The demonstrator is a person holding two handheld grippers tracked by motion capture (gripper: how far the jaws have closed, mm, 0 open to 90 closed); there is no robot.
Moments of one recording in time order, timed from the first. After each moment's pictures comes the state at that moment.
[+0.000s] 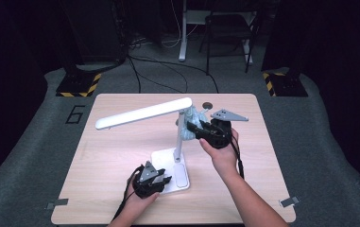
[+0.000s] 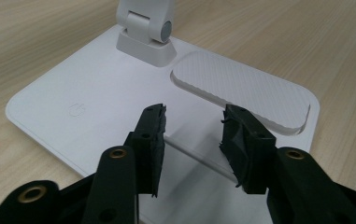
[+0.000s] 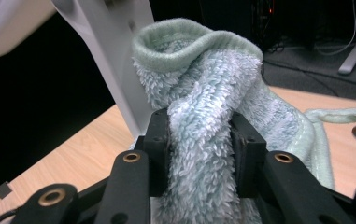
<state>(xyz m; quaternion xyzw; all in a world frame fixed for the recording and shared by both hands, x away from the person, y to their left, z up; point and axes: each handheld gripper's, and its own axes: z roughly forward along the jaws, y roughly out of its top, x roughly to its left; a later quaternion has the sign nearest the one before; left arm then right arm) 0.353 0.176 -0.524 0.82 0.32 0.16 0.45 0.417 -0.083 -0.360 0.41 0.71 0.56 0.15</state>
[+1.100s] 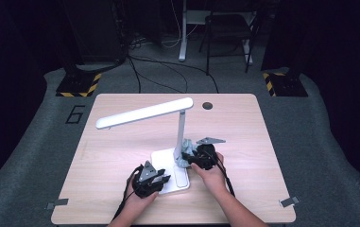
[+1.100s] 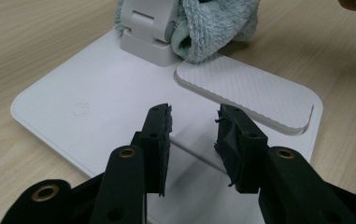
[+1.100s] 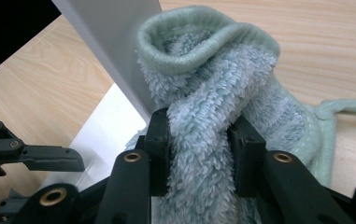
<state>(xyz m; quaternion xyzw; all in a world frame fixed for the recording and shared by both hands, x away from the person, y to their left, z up) 0.353 0.177 -0.524 0.82 0.32 0.16 0.45 0.426 -0.065 -0.491 0.46 0.76 0.45 0.07</state>
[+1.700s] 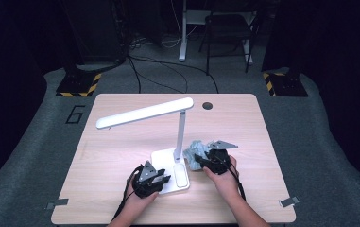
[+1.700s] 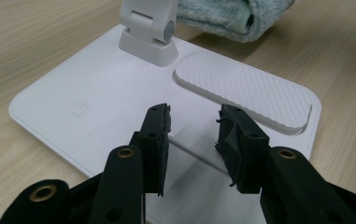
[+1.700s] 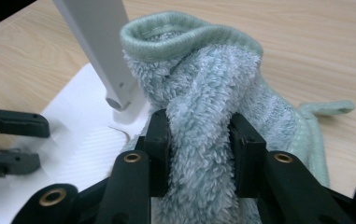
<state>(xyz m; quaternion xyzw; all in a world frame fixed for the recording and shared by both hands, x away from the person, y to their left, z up) 0.353 0.176 -0.524 0.82 0.32 0.16 0.45 0.405 -0.106 -0.482 0.45 0.77 0.44 0.15</state>
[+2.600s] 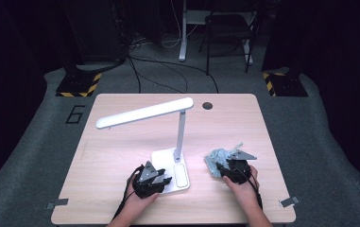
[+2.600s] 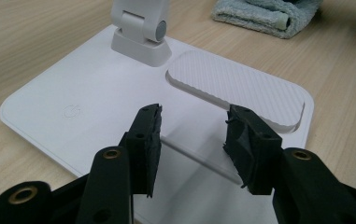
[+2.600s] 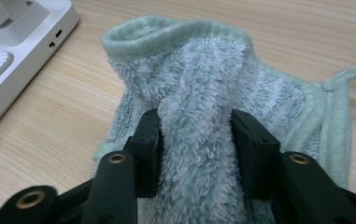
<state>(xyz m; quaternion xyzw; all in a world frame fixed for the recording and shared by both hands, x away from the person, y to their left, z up) 0.352 0.174 -0.525 0.82 0.32 0.15 0.45 0.388 -0.166 -0.513 0.49 0.77 0.37 0.20</state>
